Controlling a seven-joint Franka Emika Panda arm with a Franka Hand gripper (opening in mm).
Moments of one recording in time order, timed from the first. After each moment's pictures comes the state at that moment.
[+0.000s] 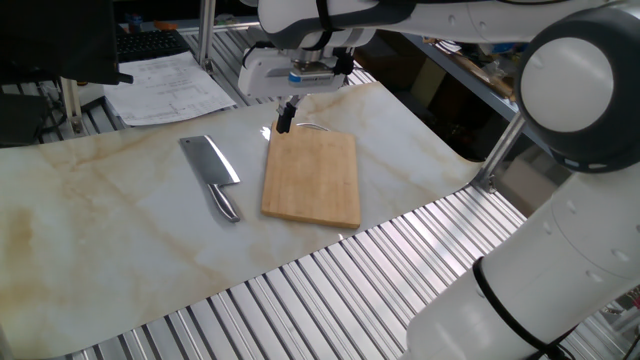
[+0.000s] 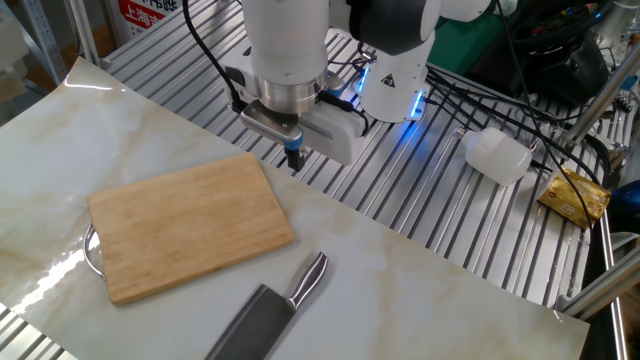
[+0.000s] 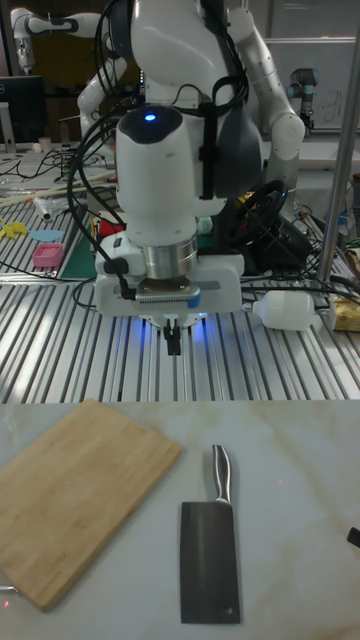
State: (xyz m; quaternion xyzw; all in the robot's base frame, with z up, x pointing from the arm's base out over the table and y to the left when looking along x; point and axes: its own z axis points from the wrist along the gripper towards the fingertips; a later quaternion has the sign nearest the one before) arm 0.499 0.002 0.293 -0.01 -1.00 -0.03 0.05
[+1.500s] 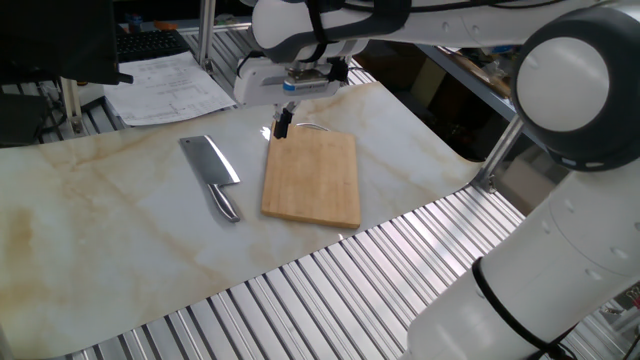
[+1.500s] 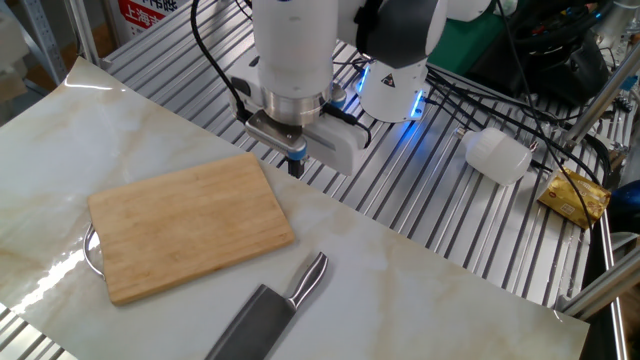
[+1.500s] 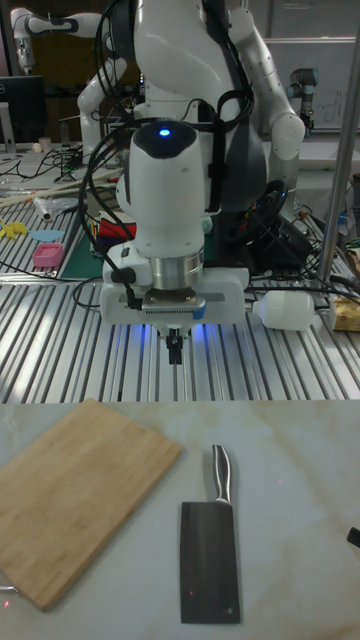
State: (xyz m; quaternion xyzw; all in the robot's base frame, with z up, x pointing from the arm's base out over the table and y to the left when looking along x) arm 0.500 0.006 0.279 -0.01 -1.00 -0.01 0.05
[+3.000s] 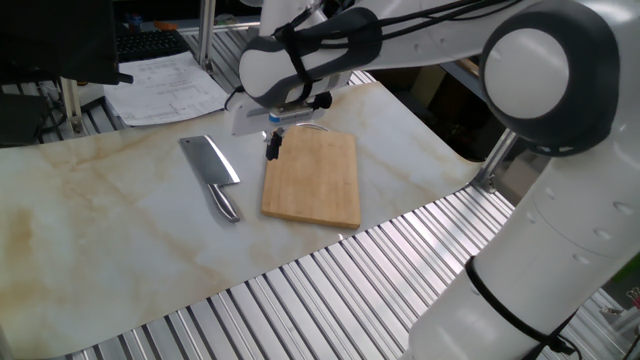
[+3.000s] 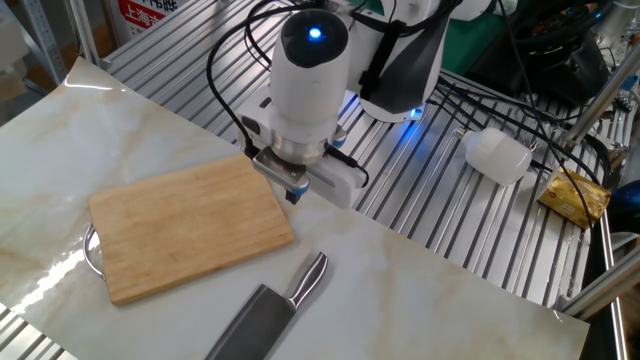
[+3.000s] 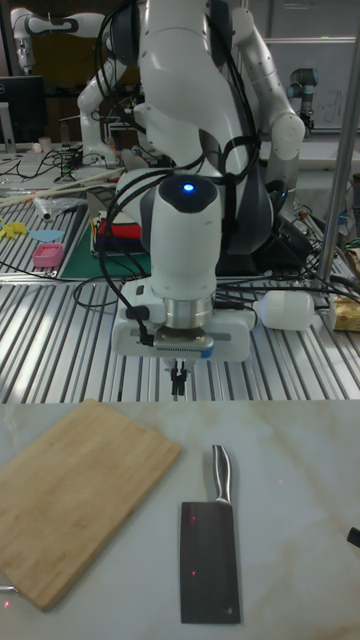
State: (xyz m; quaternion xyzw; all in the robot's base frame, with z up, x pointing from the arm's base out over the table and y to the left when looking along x) arm 0.505 0.014 0.218 -0.01 -1.00 0.02 0.03
